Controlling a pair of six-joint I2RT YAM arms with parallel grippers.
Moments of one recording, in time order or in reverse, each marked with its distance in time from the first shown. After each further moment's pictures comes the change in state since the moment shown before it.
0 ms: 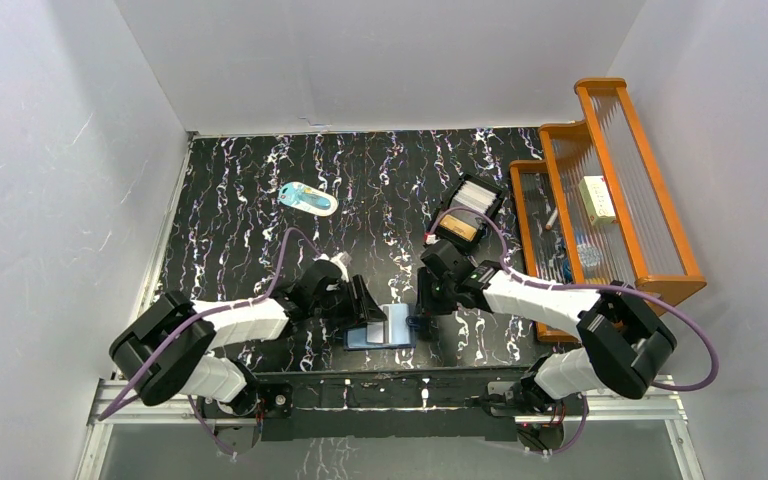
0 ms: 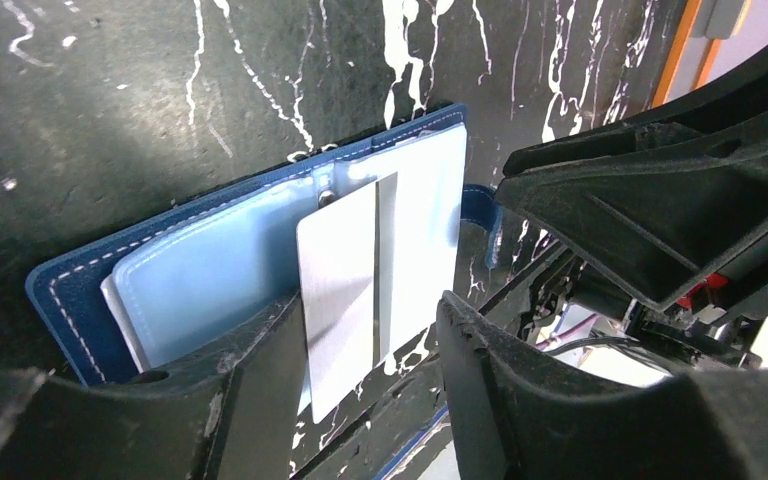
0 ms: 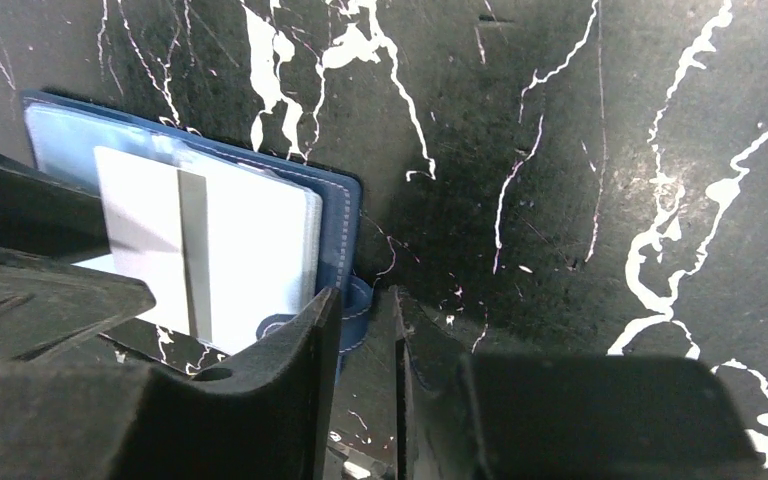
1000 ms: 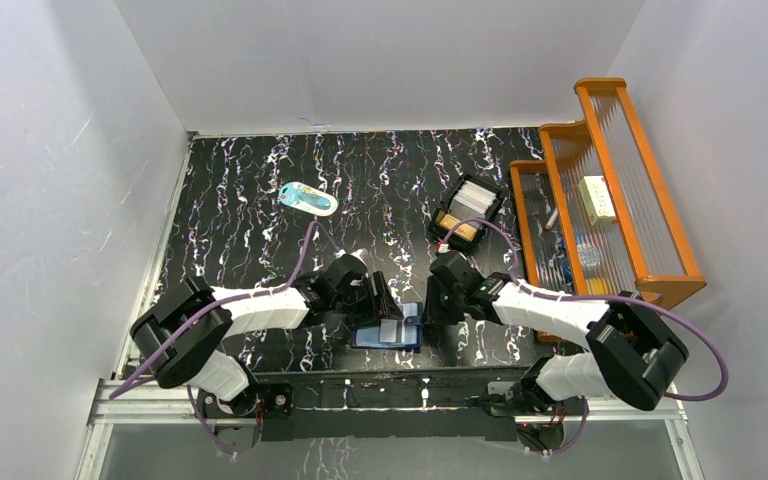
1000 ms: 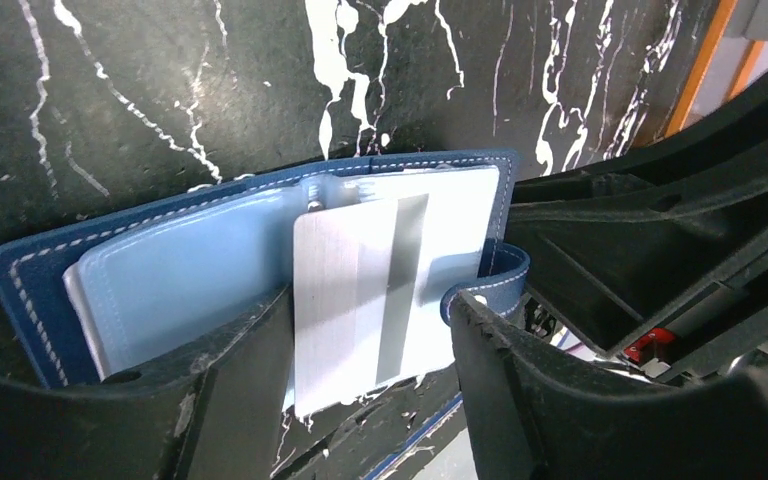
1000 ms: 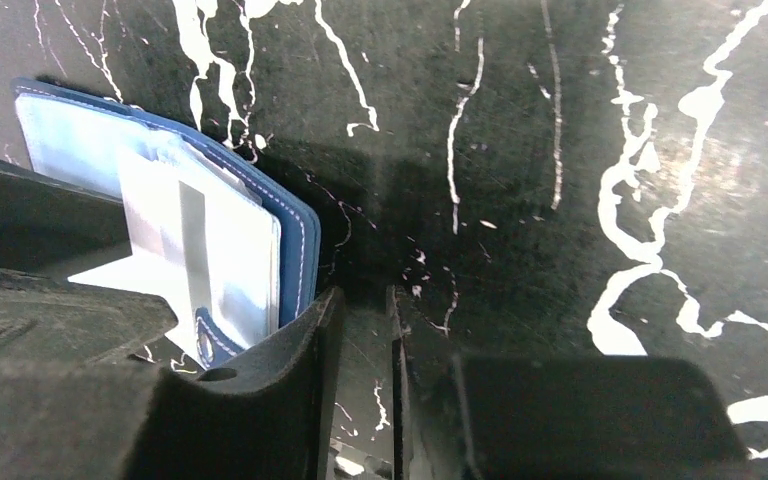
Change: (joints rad) left arm -0.097 0.102 0.161 -0.118 -0.079 -0.045; right arm -0.002 -0.063 -0.122 0.063 -0.004 0.096
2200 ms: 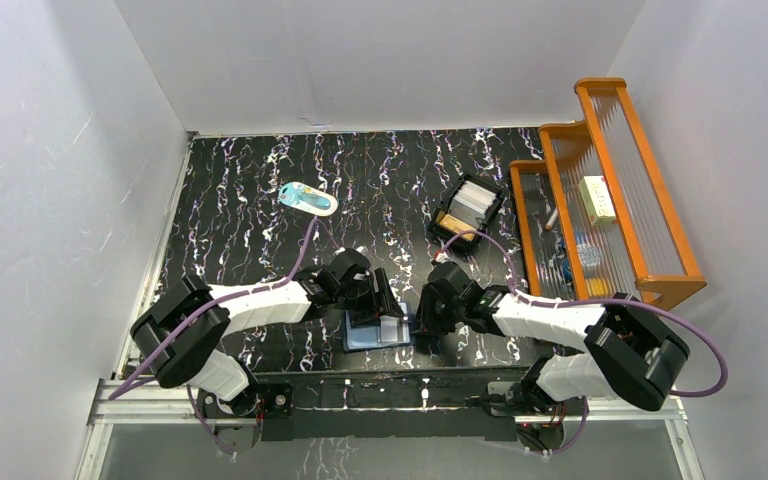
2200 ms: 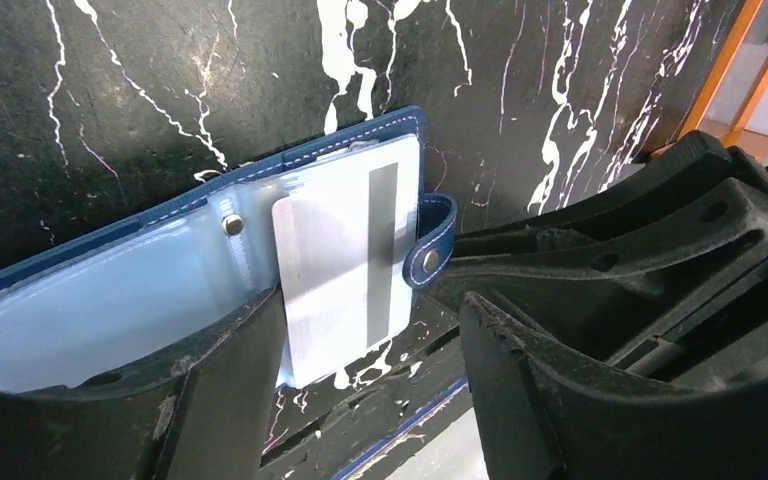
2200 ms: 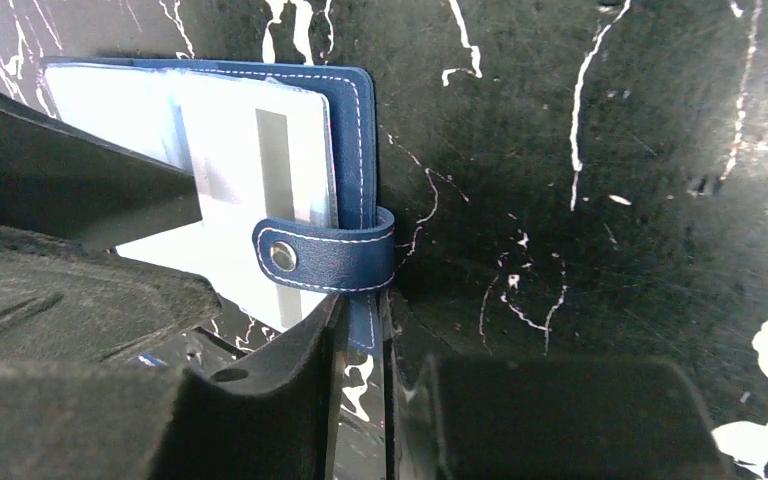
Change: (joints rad) left arm 0.000 -0.009 0.080 -0.161 0.007 0.000; right arm 0.058 -0.024 -0.085 0.145 -0.064 0.138
